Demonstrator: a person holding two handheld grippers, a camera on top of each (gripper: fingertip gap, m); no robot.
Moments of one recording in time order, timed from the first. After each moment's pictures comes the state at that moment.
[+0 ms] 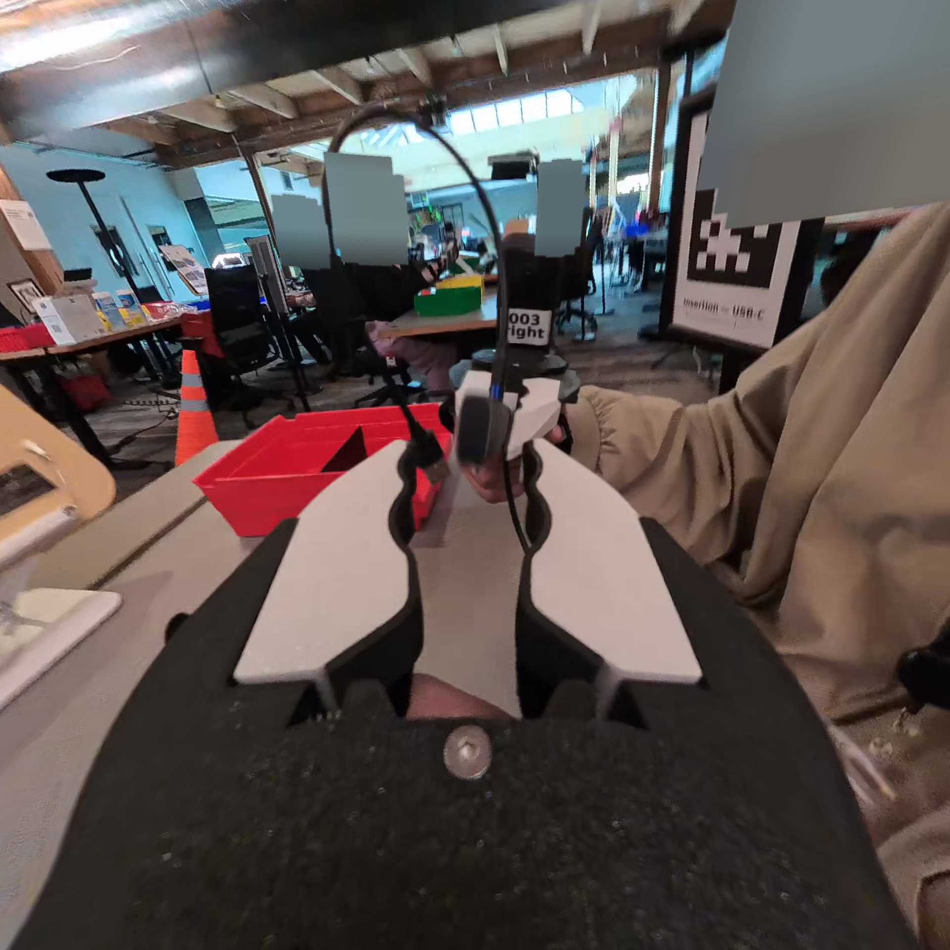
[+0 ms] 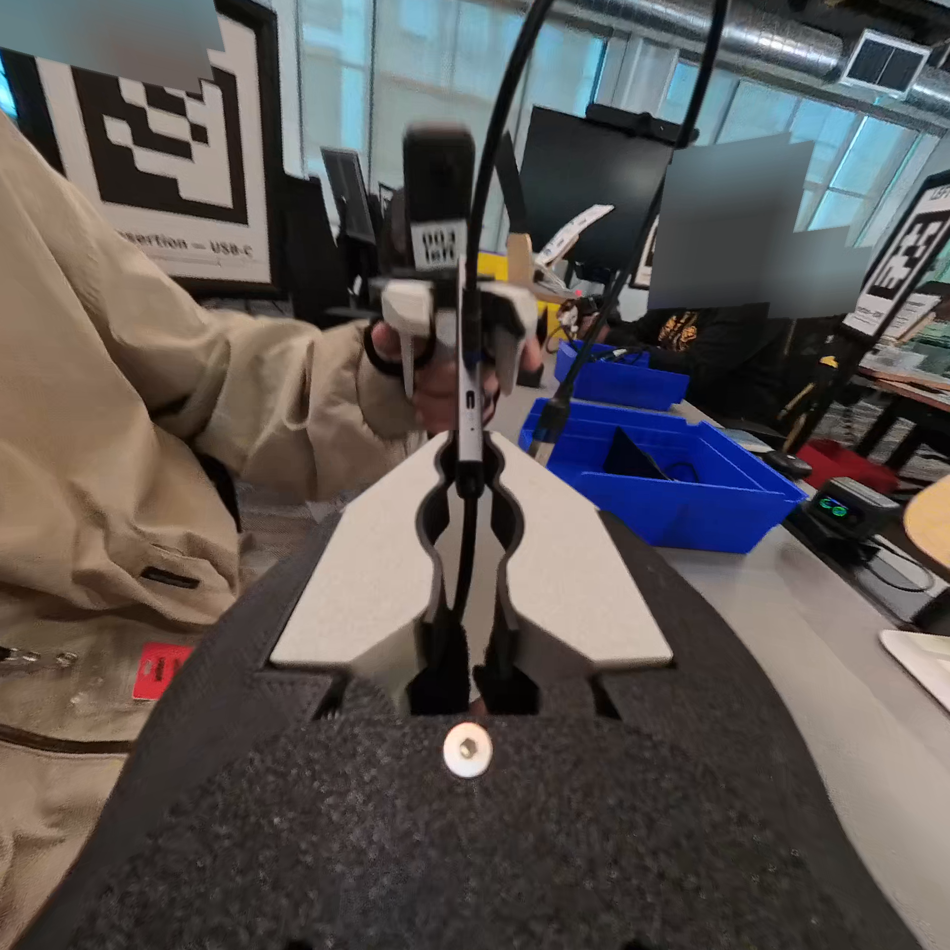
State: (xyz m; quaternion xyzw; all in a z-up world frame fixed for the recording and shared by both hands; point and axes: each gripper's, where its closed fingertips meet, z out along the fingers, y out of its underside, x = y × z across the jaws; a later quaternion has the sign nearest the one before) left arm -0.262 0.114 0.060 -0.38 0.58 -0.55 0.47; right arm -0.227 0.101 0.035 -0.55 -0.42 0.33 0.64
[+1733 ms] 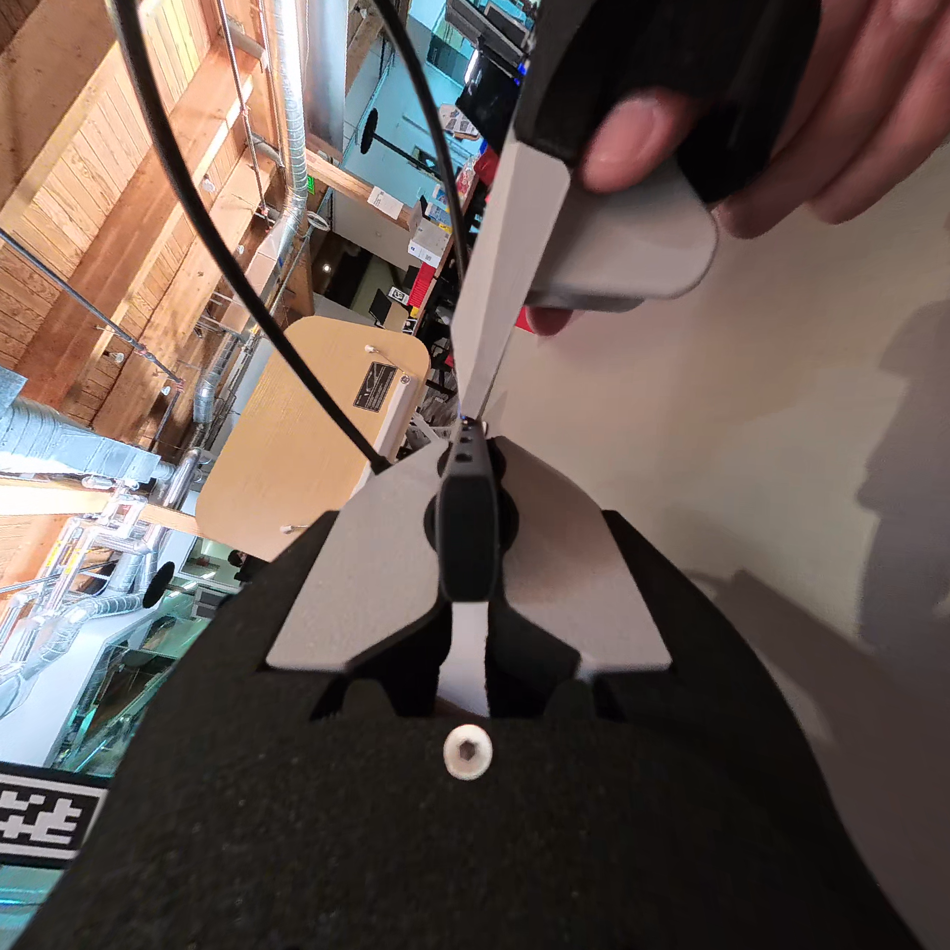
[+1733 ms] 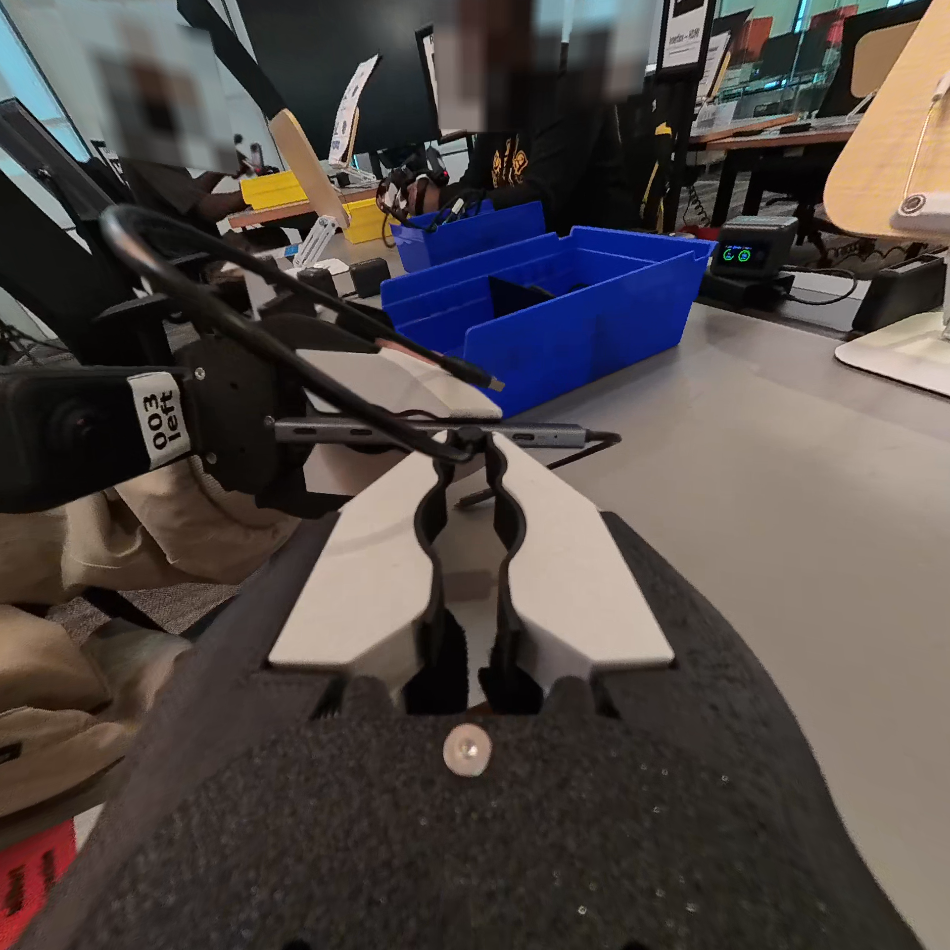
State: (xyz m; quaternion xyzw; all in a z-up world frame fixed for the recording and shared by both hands) left arm -0.227 0.204 -0.075 -0.31 0.65 -0.02 0.69; right arm -0.236 0.190 -0.064 -0.72 -0.21 0.28 0.60
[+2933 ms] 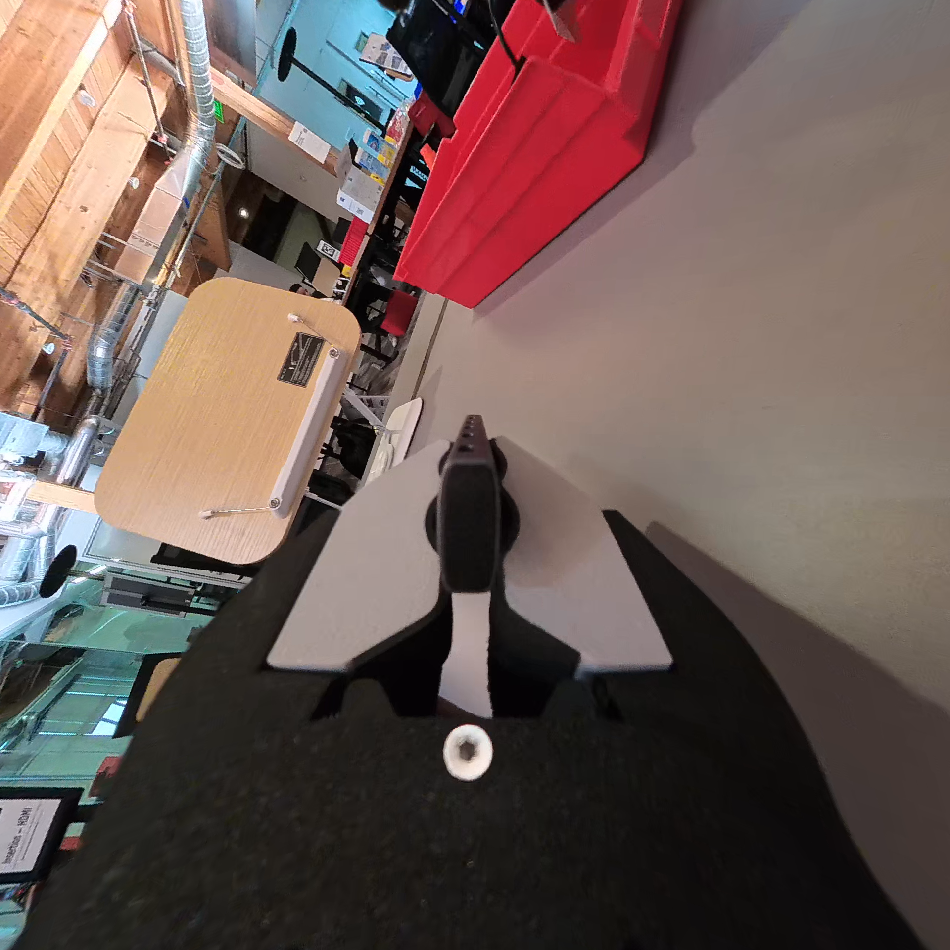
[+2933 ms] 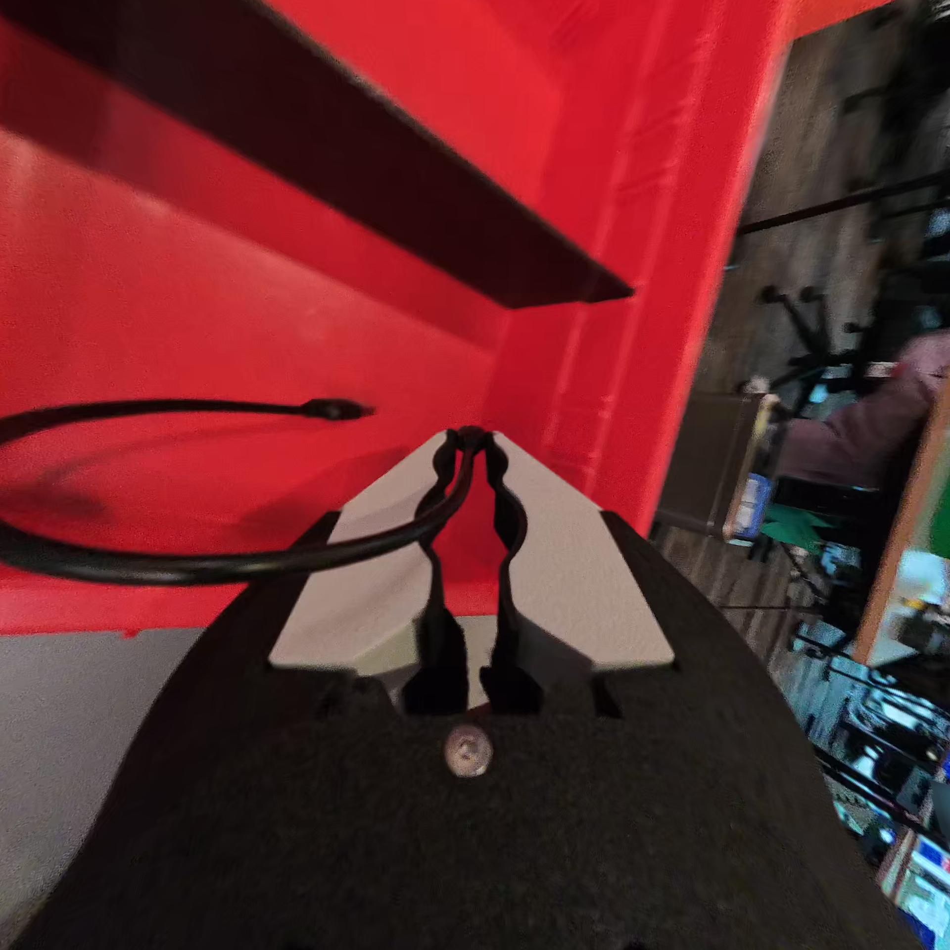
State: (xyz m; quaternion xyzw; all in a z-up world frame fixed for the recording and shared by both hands) left arm -0.224 0.190 -0.099 -0.36 0.68 -0.04 0.64; right arm 0.191 0.145 -0.140 -0.95 -0.01 -0.29 0.15
